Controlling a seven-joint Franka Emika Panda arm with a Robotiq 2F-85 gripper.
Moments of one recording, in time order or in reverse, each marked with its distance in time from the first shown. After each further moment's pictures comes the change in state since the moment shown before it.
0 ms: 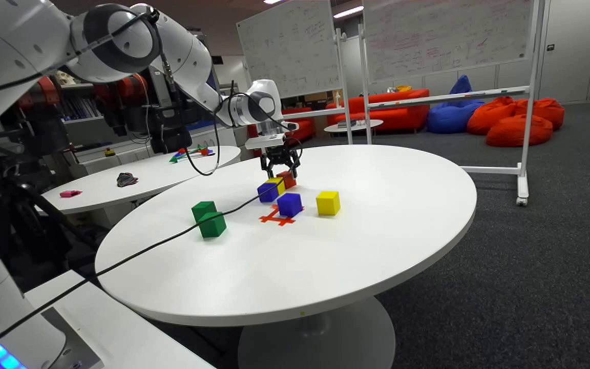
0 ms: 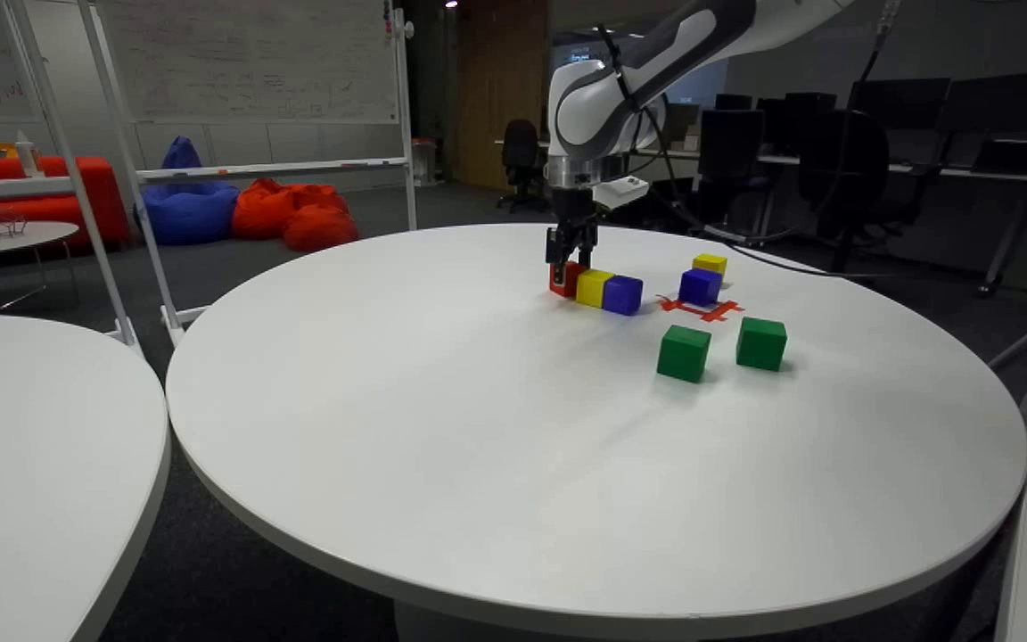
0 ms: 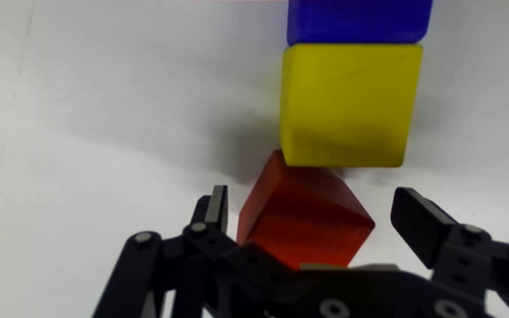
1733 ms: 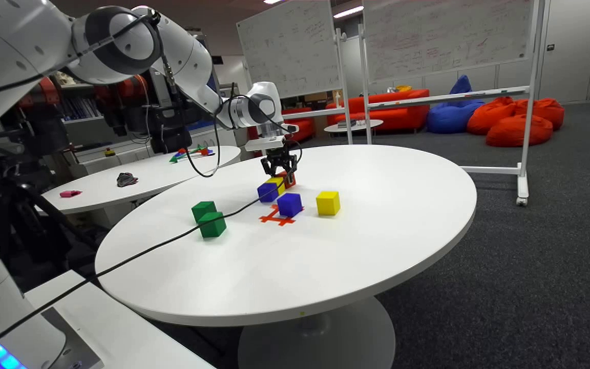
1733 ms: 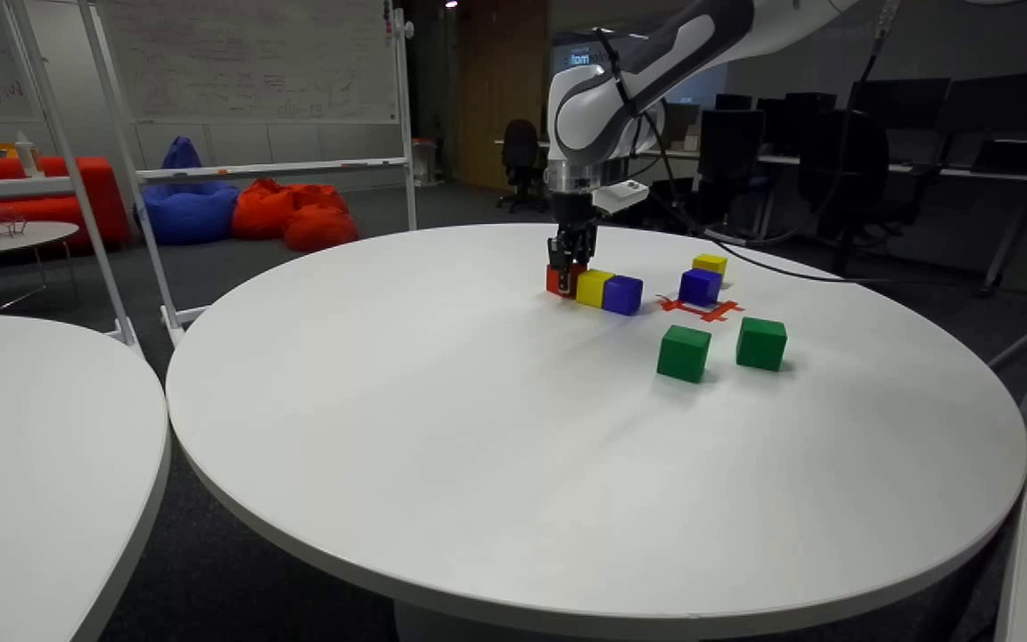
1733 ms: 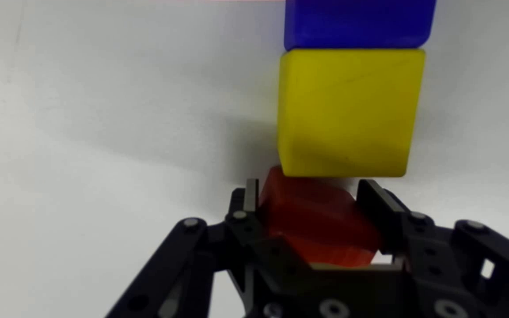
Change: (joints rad) arm 0.002 0.009 -0.001 0.000 0.000 0.000 0.009
